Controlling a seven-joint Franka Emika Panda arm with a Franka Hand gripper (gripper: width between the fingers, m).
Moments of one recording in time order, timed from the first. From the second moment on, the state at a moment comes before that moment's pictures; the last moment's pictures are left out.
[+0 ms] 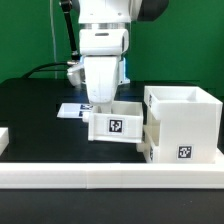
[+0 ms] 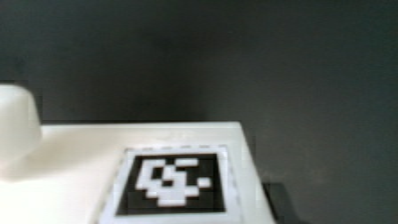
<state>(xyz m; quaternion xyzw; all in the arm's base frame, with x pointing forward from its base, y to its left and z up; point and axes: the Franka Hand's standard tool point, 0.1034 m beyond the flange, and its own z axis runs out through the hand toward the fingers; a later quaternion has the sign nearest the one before) 0.519 -0.017 0.055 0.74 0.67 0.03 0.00</state>
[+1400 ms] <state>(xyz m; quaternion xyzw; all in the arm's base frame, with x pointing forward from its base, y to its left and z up) 0.528 -0.014 0.055 0.74 0.67 0.03 0.01</state>
